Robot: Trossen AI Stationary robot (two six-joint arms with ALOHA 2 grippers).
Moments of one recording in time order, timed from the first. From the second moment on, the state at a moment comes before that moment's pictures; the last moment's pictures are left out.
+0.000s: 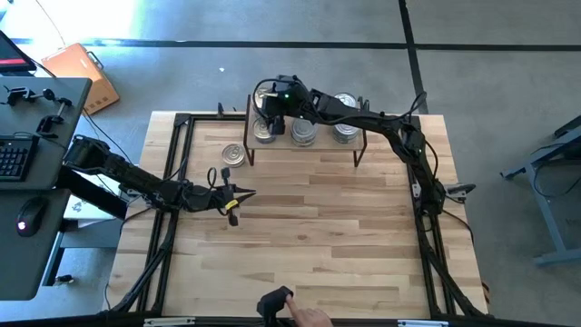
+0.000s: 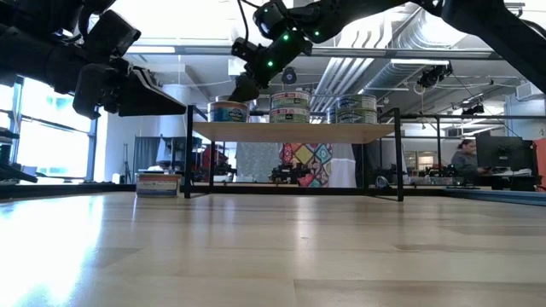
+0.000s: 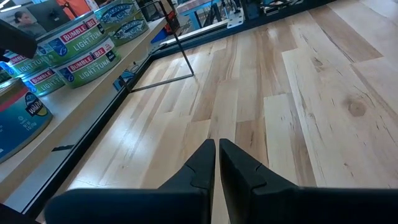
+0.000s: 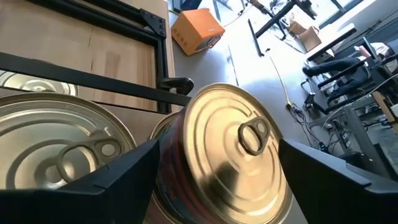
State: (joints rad) left arm -0.27 1.12 0.19 0.63 -0.56 0.24; right arm -0.41 2.16 2.02 -0.33 0.15 -0.65
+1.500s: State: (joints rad) left arm 0.40 0.99 0.31 -0.08 -0.35 -0.24; right arm 0.12 1.87 1.11 -0.01 0.14 -0.07
